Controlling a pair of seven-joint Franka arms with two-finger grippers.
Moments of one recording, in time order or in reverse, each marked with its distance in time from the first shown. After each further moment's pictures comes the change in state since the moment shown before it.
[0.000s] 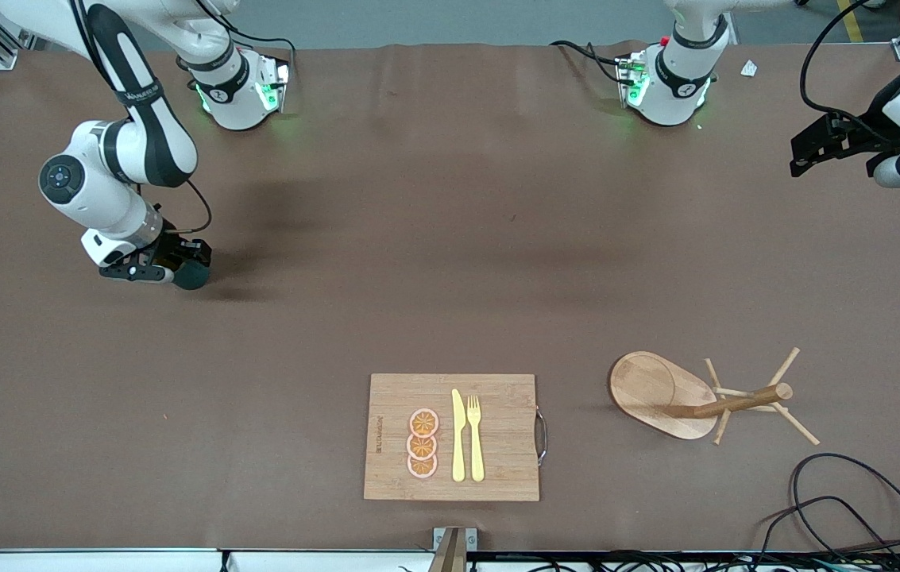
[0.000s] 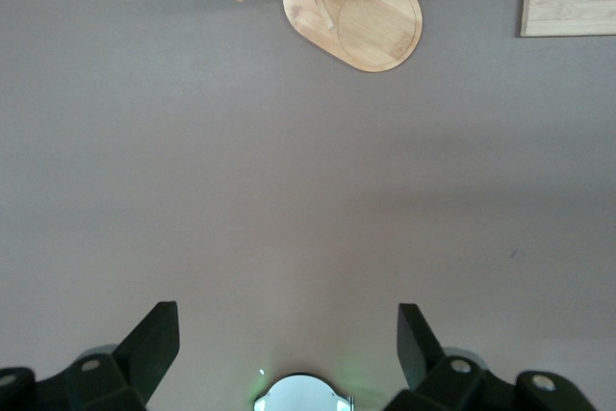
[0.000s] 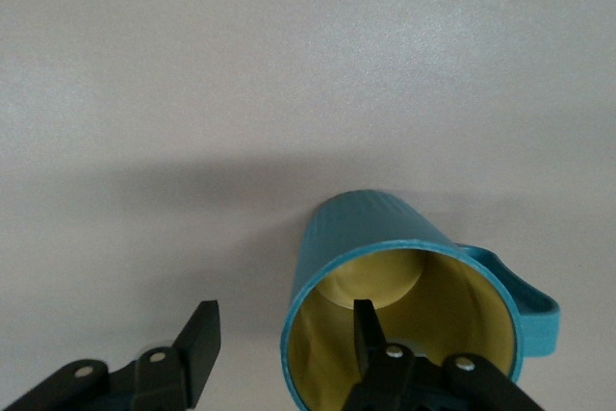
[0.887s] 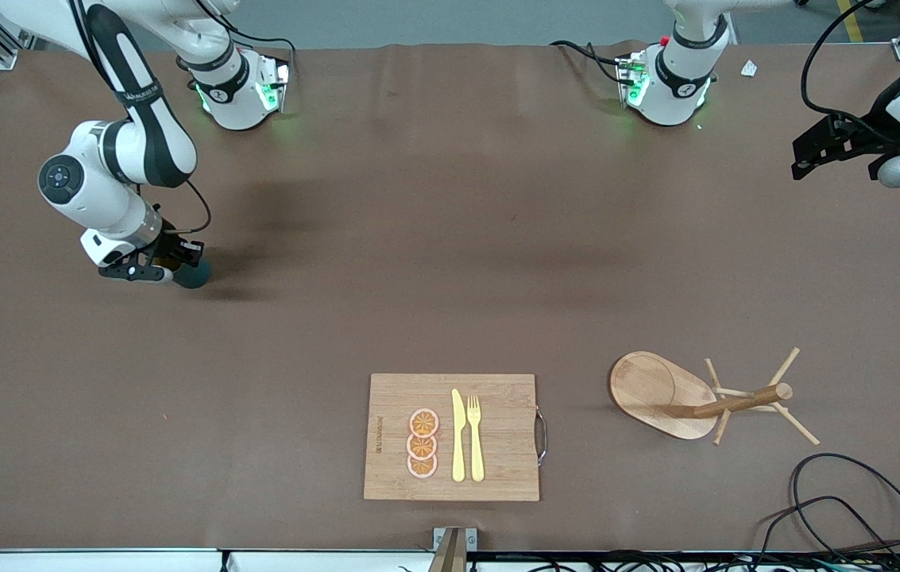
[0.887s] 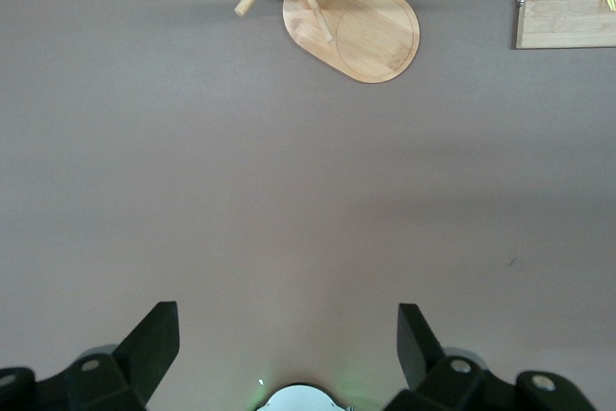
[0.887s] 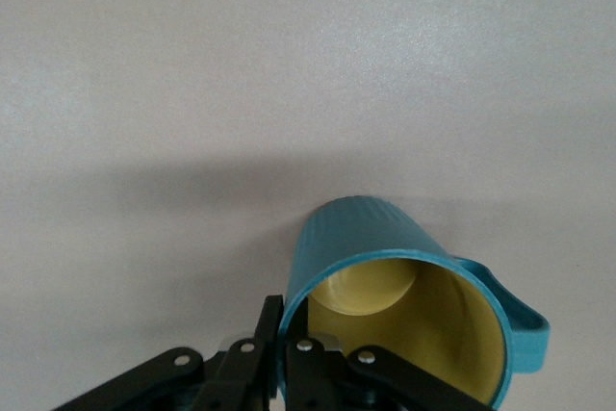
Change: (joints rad) left arm 0.000 0.000 0.000 0.003 0.000 0.019 0.000; right arm -0.001 0.000 -0.002 0.001 0.000 0.000 0.000
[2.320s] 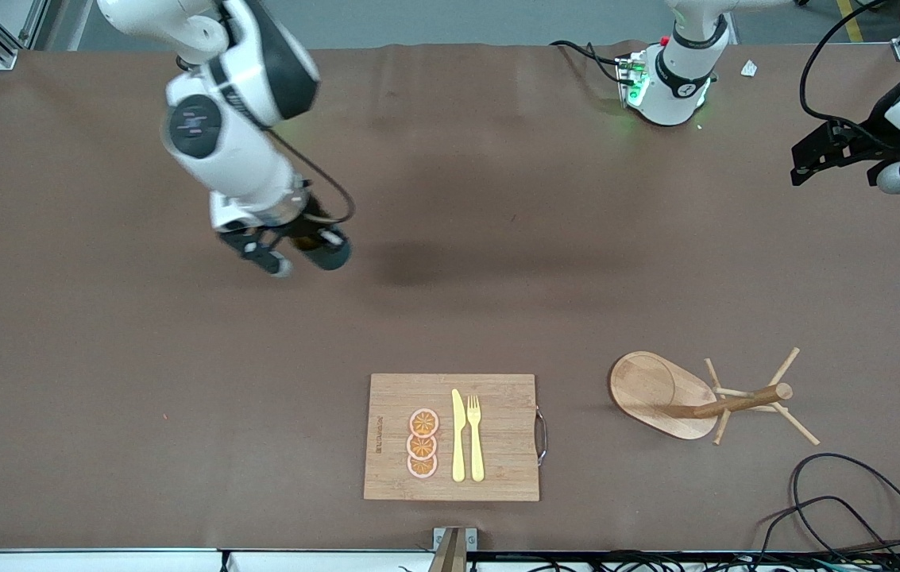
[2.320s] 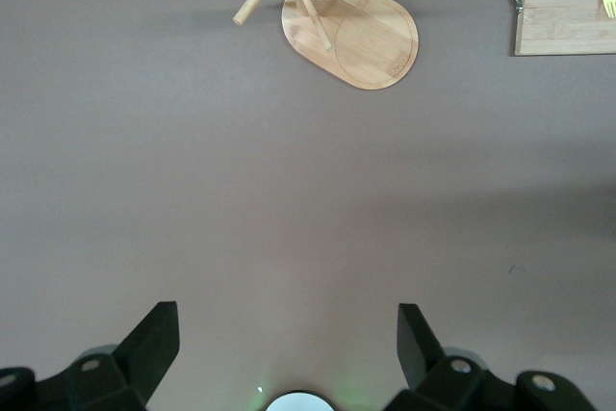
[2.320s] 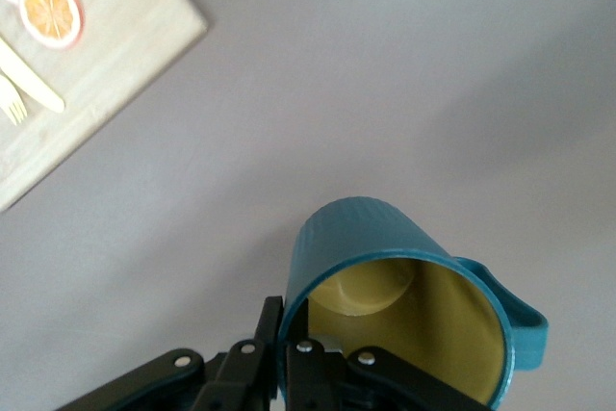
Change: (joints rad) left arm -0.001 0.009 -0.001 -0.001 0.000 0.018 0.000; right arm 0.616 0.102 0.023 0.634 0.161 -0.451 1.148
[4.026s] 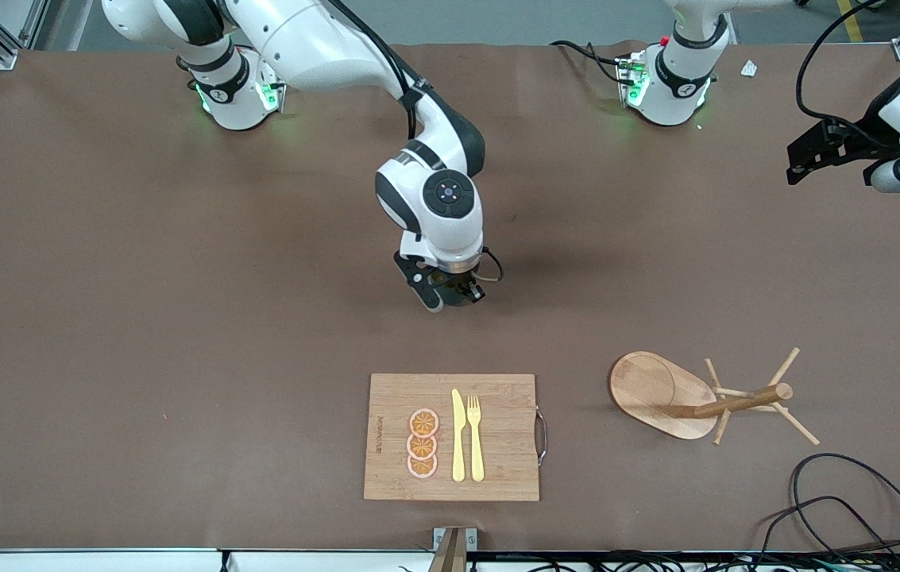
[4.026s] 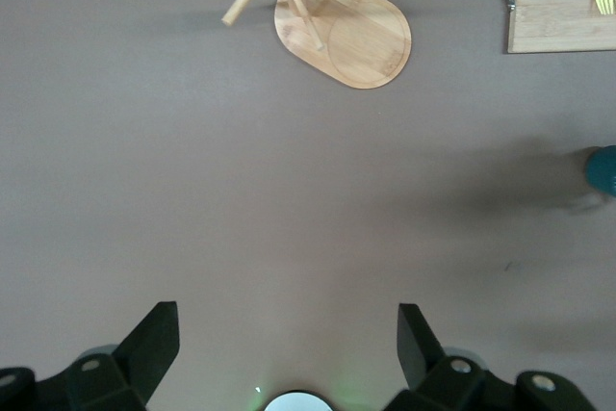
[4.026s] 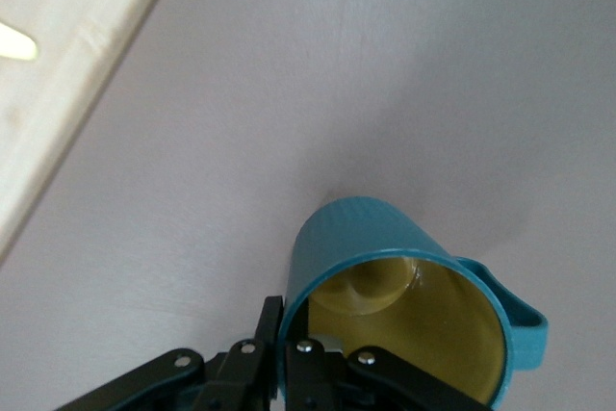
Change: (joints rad) left arm -0.022 0.004 -0.009 0.003 0.000 -0.001 -0.014; right arm 0.218 0.629 -0.023 0.593 -0.119 0.039 0.581
